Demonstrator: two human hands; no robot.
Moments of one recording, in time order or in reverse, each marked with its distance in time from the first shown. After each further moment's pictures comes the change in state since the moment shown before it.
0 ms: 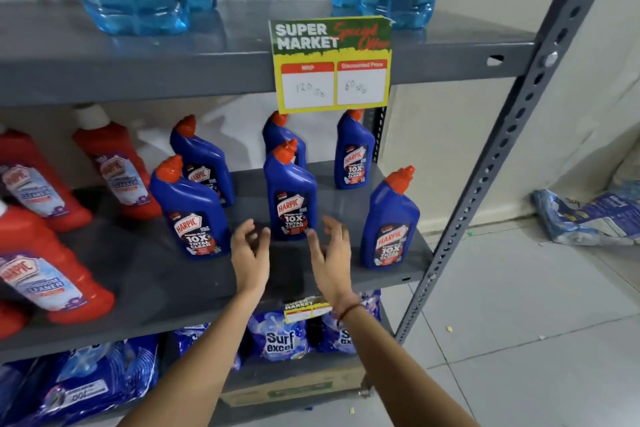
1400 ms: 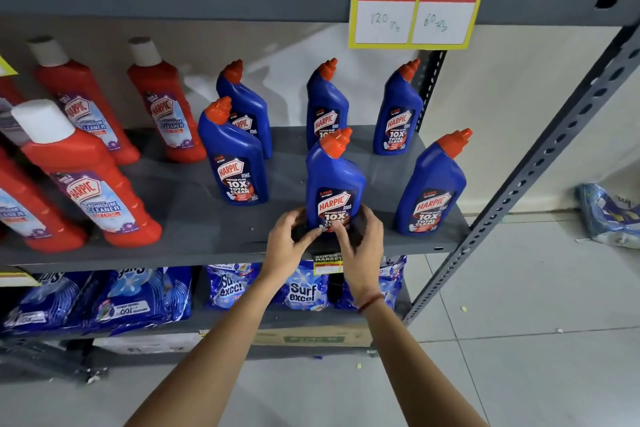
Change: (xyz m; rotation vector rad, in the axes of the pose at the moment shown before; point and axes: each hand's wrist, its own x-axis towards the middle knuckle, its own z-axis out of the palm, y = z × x) left_hand -0.049 -0.015 -0.027 0.185 -0.234 0.171; right_hand -0.045 0.039 0.007 0.037 0.060 -0.048
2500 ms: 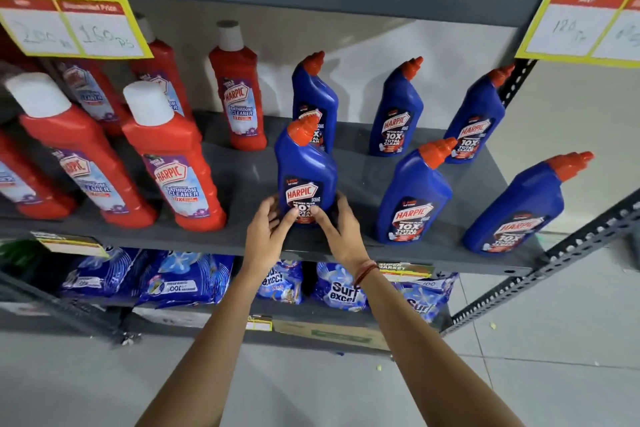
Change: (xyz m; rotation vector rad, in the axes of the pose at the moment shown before) left_hand 0.005 -0.052 -0.118 -0.204 0.147 -0.199; right_hand 0.003 -0.053 0.121 0.003 -0.487 0.011
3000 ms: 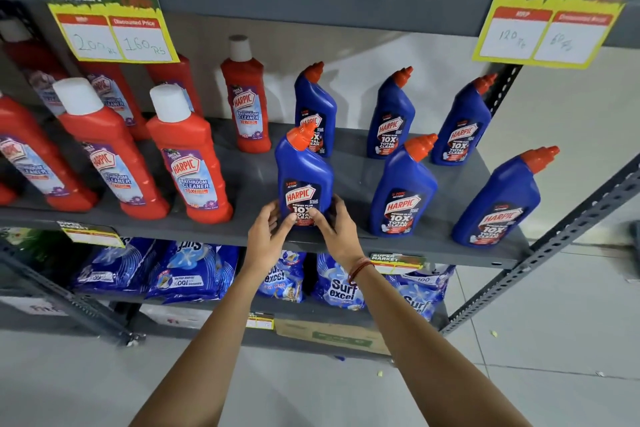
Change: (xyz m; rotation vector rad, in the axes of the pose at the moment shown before) left_hand -0.029 0.010 -0.006 0.056 0.010 -0.053; right_hand -0.023 -0.010 -0.001 0.050 -0.012 0.065
